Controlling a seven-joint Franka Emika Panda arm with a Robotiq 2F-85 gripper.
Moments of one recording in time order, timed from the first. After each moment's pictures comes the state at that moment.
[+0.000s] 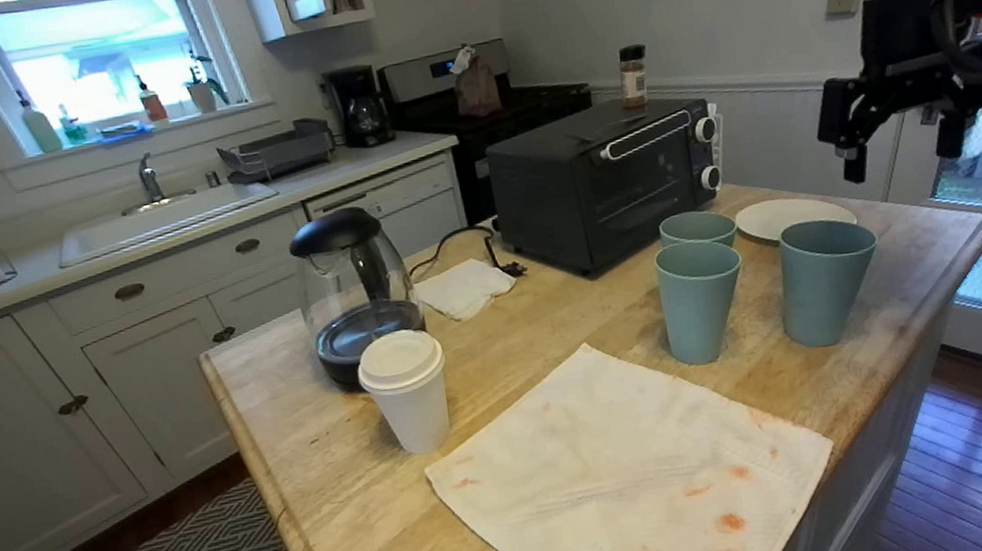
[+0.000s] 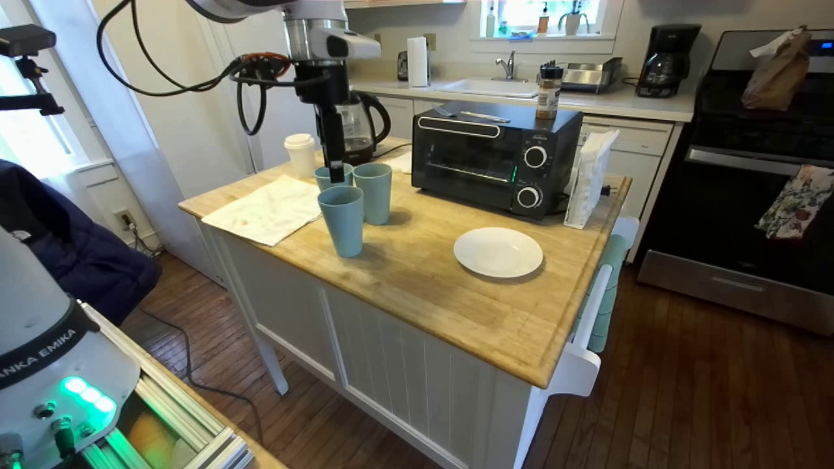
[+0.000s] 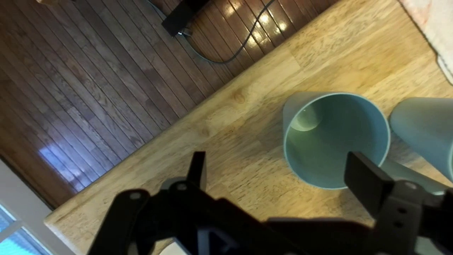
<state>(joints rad) -0.24 -0.21 -0.09 -2.47 -0.11 2.18 0.44</state>
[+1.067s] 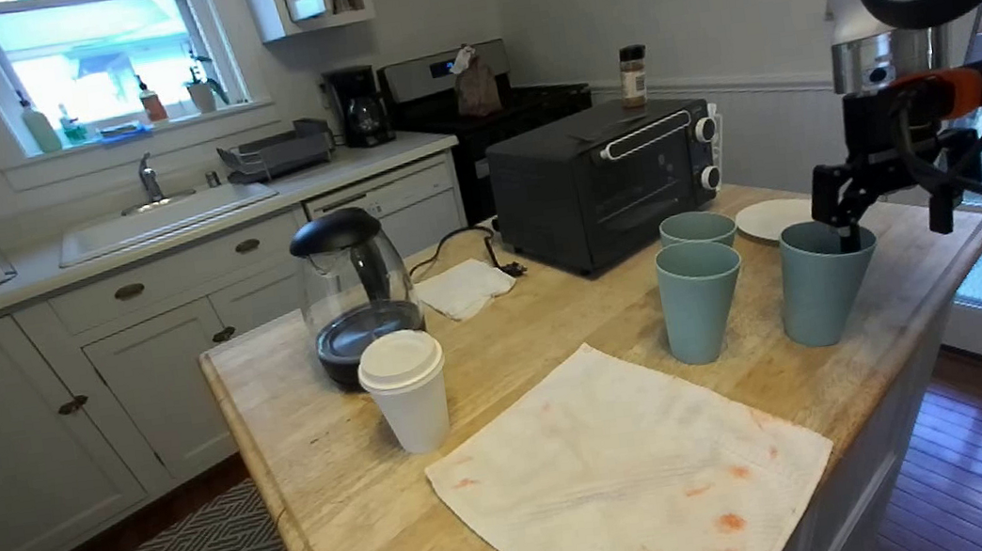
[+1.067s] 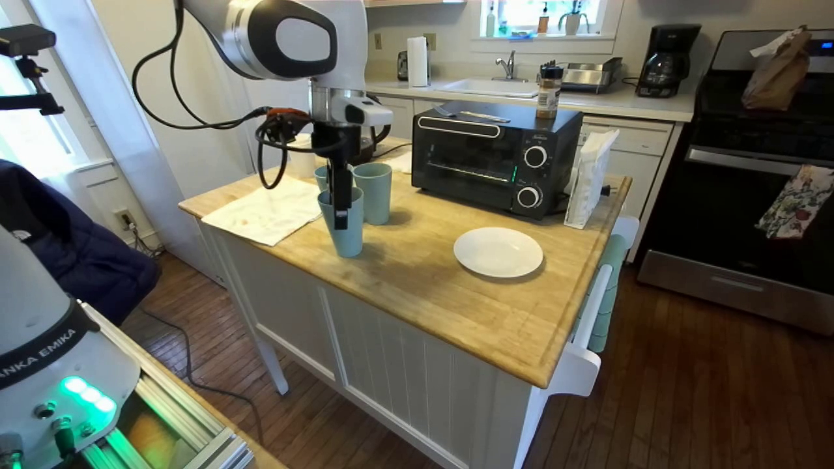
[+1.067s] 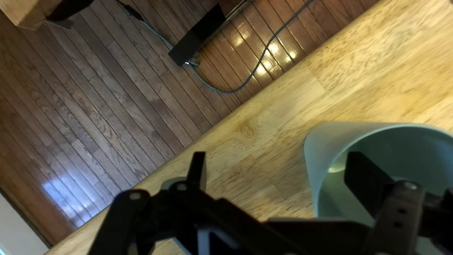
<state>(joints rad) -0.22 -0.01 -0.12 -2.47 -0.08 2.27 0.44</state>
